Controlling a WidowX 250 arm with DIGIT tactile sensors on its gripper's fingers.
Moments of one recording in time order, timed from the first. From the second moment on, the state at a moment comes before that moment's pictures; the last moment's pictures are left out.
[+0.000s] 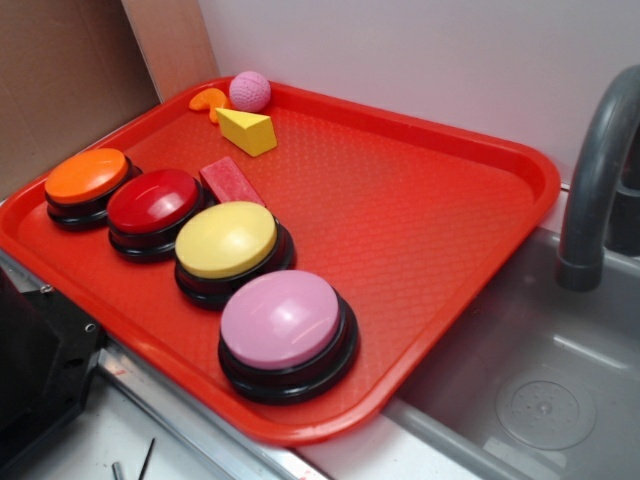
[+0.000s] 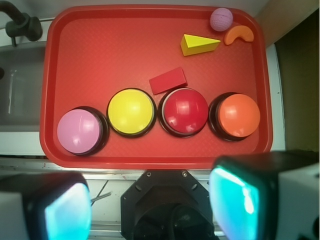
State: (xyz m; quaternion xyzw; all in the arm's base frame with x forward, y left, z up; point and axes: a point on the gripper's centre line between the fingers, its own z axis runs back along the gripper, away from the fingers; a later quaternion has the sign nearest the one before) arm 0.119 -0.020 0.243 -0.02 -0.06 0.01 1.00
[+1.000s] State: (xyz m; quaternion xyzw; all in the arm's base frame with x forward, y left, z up) arm 0.165 0.008 0.206 -0.04 -0.06 0.33 0.94
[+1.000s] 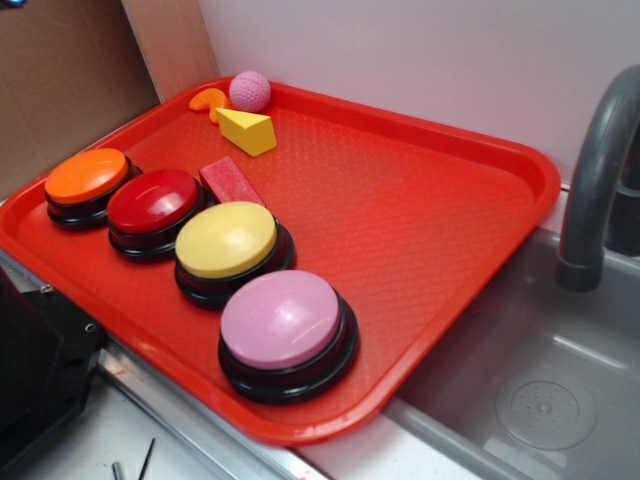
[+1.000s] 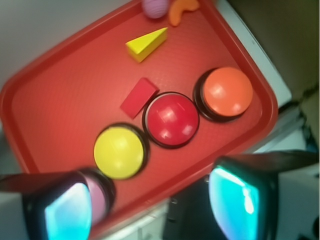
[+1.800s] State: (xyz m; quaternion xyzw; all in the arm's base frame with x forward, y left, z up) arm 0.257 0.077 0.102 0.00 -0.10 0.72 0.69
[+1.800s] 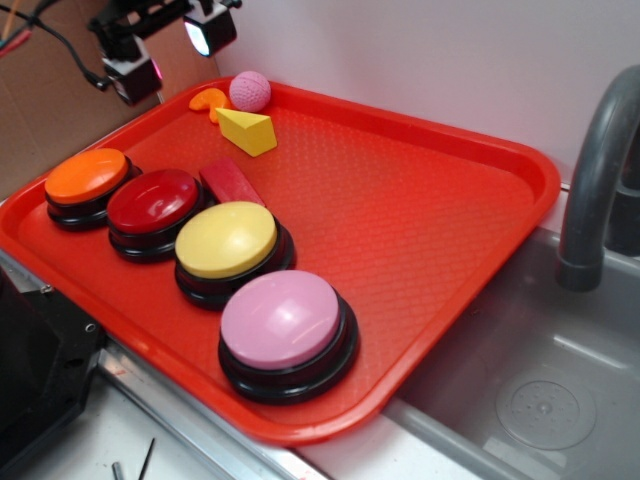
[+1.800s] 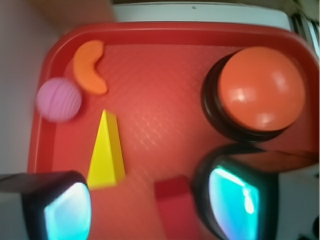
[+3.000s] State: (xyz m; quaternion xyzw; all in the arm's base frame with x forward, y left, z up) arm 0.286 0.082 0.025 0.04 -0.12 0.75 0.65
